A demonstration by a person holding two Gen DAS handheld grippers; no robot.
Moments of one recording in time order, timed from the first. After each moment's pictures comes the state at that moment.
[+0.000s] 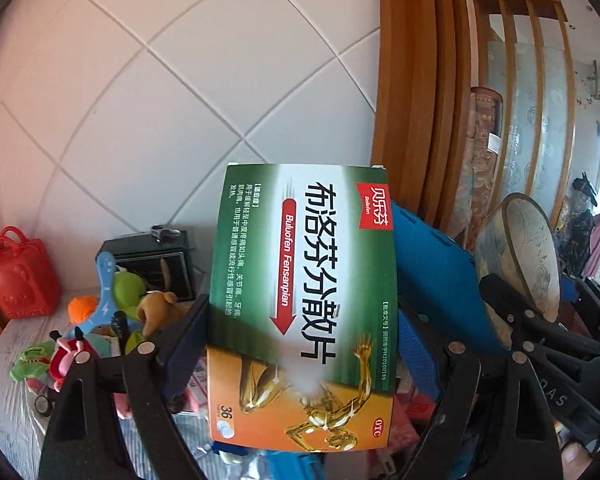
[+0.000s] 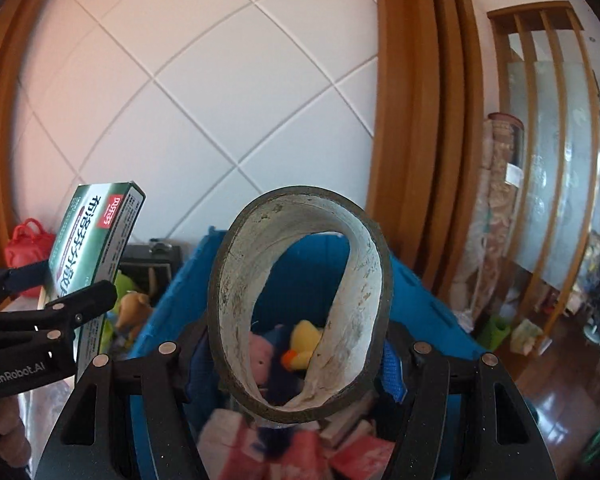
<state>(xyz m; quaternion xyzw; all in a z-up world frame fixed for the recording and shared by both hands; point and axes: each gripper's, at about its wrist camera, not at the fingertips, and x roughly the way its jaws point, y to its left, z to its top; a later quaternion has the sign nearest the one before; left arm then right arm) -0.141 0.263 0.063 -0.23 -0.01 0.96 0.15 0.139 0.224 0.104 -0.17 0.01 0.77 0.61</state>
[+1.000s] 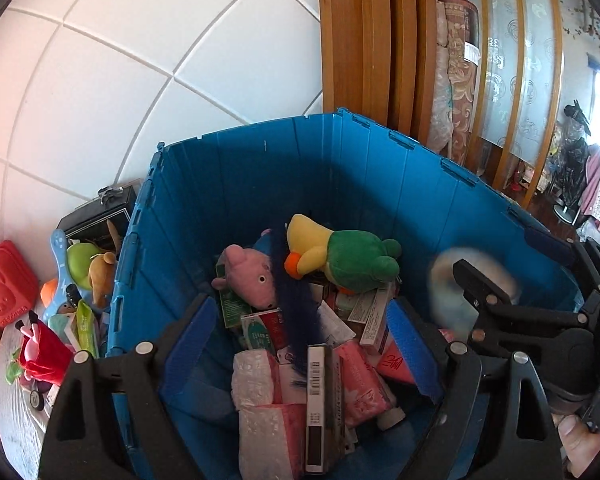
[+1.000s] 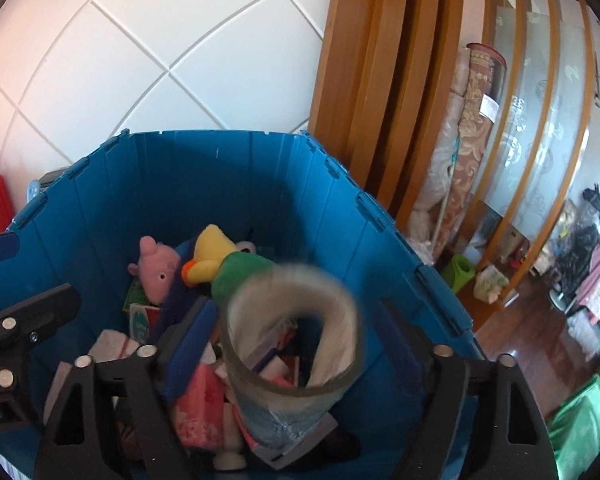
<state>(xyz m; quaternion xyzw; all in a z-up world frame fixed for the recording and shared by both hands) -0.155 0.378 0.007 -0.34 0.07 0.92 0.16 0.229 0.310 0.027 -0.29 0.07 0.71 0.64</state>
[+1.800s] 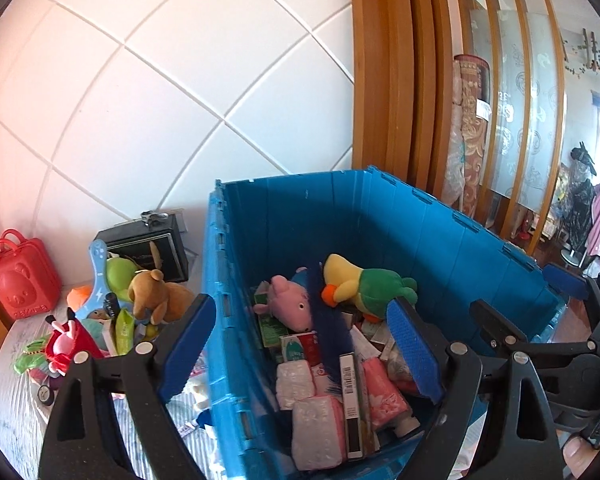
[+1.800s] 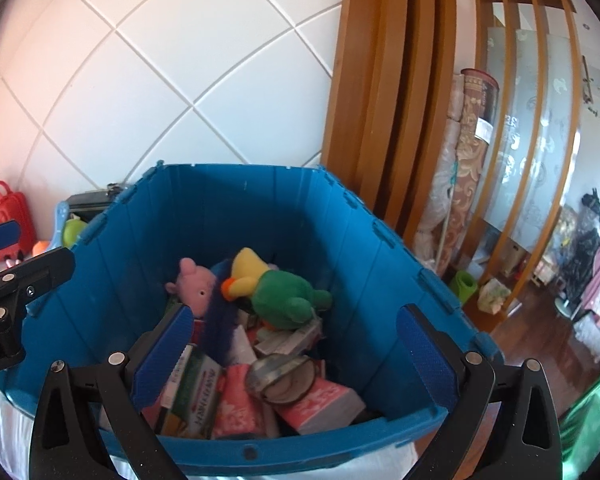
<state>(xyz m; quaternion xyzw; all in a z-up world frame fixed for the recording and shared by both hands) -0.102 0.299 0.039 -0.24 0.03 0.96 0.14 0.196 0.238 0.051 -0.24 0.05 0.73 0.64</state>
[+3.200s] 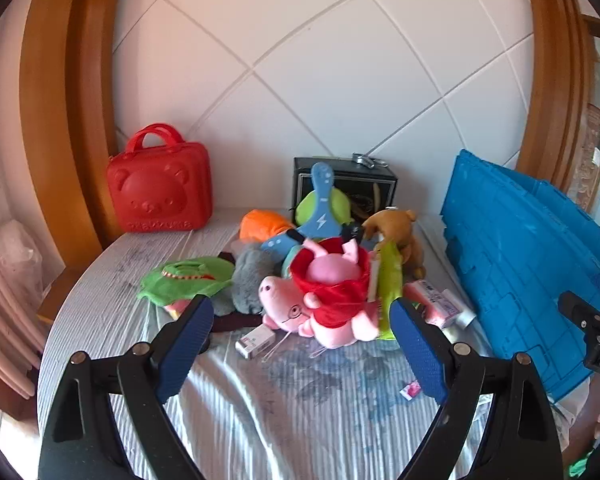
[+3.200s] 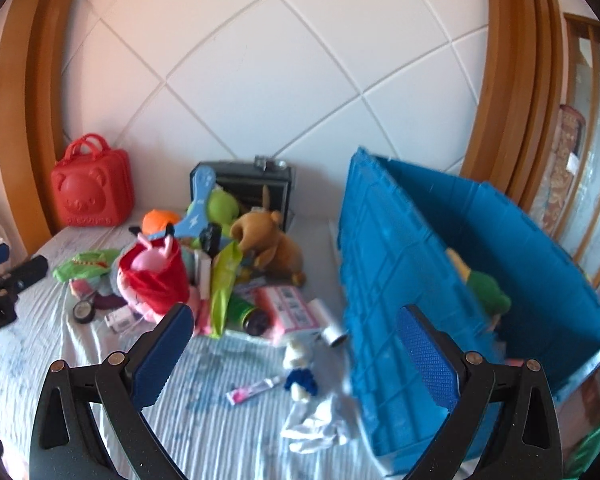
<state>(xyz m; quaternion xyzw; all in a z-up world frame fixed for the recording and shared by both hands) -0.095 -0.117 -0.044 -0.30 -0.05 0.95 -0.03 -0.124 0.149 -0.021 -0.29 0.05 0.78 0.55</state>
